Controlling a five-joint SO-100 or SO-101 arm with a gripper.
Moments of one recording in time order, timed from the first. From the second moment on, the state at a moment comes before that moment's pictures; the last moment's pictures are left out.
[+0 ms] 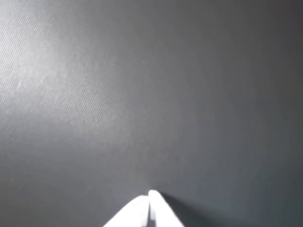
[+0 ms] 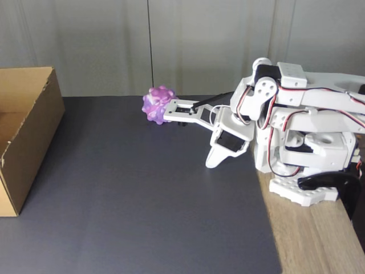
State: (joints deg) arm 15.7 179.8 179.9 63.6 175.2
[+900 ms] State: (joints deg) arm 20.6 179.8 179.9 63.2 177.0
